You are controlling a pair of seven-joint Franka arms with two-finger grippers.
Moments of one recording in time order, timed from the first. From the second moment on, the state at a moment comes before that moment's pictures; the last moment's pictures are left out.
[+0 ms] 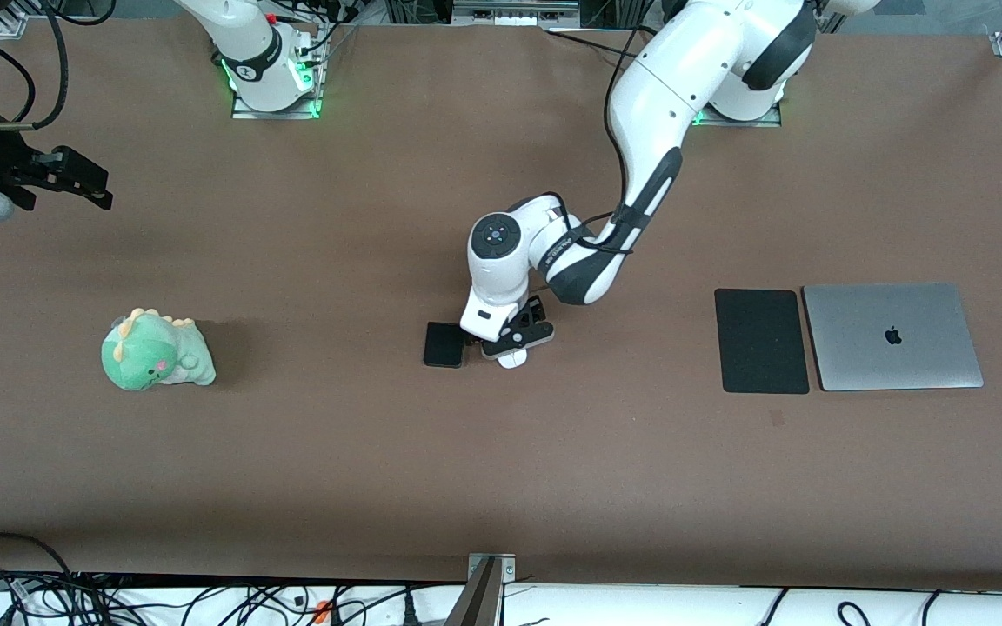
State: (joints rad) left arm -0.66 1.01 -0.14 -1.23 0.30 2.28 -1.27; right arm 0.10 -0.04 -0.08 -1.67 -0.02 1.60 -0.01
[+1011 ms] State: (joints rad) left arm -0.65 1.01 -0.13 -1.20 0.27 2.28 -1.25; right arm 0.10 -0.04 -0.08 -1.67 -0.02 1.60 -0.01
